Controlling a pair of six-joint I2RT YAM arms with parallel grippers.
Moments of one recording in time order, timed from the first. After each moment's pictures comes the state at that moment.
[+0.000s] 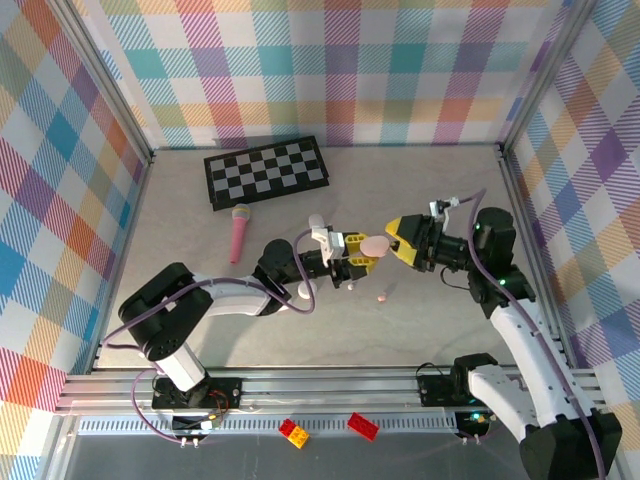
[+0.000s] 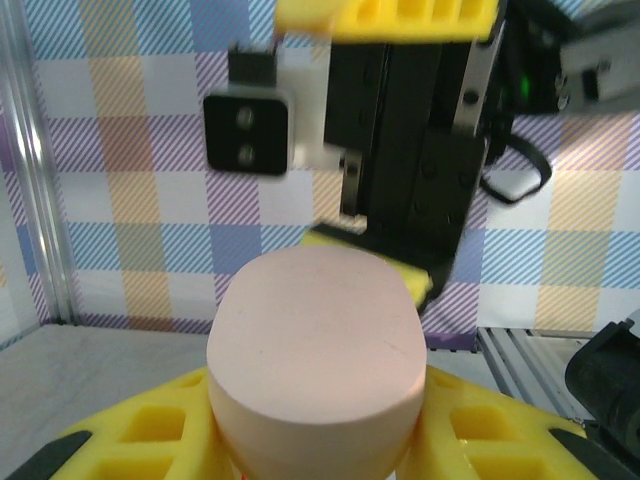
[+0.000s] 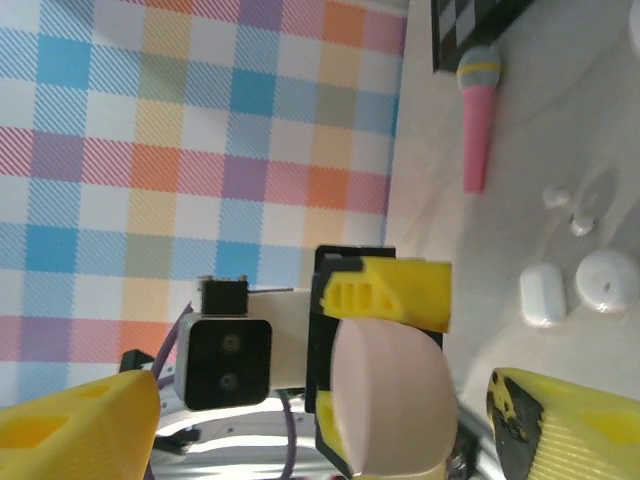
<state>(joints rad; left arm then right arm) -0.82 1.65 0.70 1.20 0.58 -0.10 0.17 0.86 0.79 -0.23 -0.96 1.05</state>
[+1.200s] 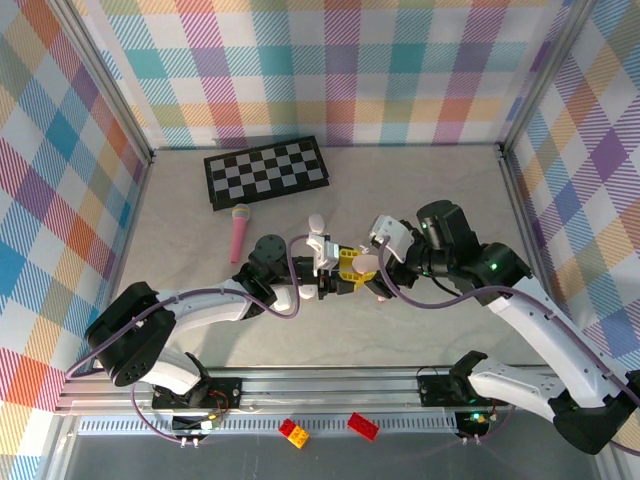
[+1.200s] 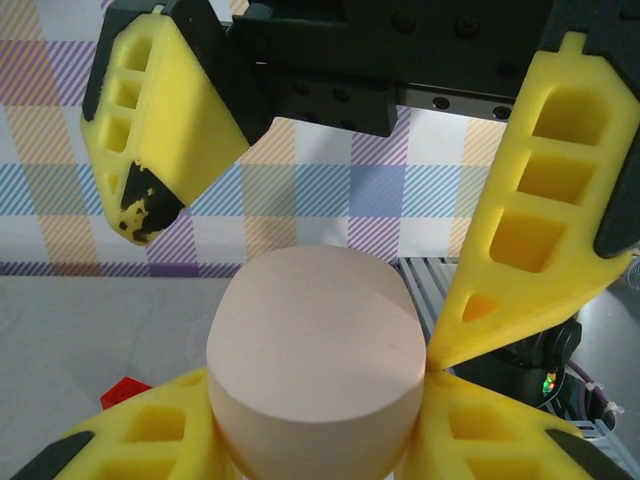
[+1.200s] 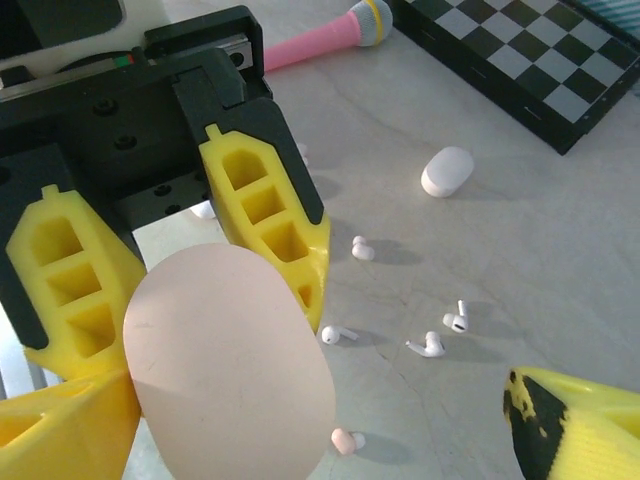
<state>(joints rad) -0.81 1.45 0.67 0.86 0.75 -0.03 0.67 1.00 1.16 -0.88 -0.23 -0.37</state>
